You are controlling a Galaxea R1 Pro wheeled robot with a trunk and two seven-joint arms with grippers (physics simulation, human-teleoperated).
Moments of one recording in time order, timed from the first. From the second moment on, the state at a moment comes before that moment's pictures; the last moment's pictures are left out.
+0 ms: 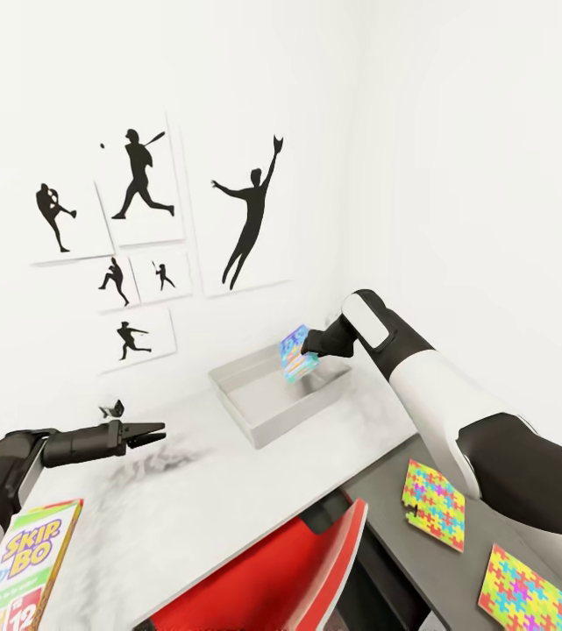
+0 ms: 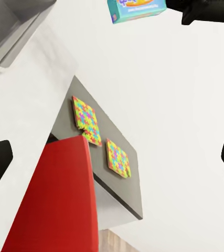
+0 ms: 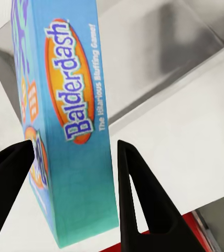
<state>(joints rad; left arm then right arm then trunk) -0.73 0.37 0.16 -0.75 0.06 0.85 -1.57 -1.35 0.10 0.34 -0.53 -0.90 1.04 -0.43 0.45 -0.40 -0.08</state>
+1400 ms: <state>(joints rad) -0.75 0.38 0.16 -1.06 0.06 1.03 -1.57 -1.38 0.11 0.34 -0.56 -0.90 1.00 -0.43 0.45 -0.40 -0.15</state>
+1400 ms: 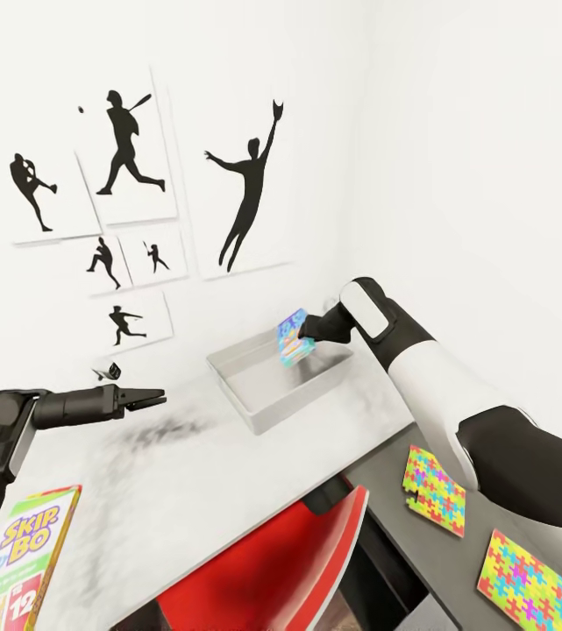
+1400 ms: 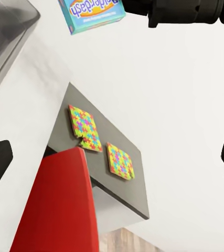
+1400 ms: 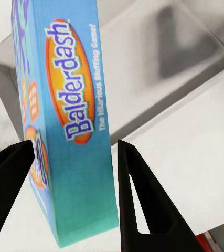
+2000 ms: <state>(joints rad) -0.75 0.38 0.16 -1.08 0.06 1.03 -1.57 -1.38 0.10 0.34 -0.62 -0.90 0.99 -0.43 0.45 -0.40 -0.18</state>
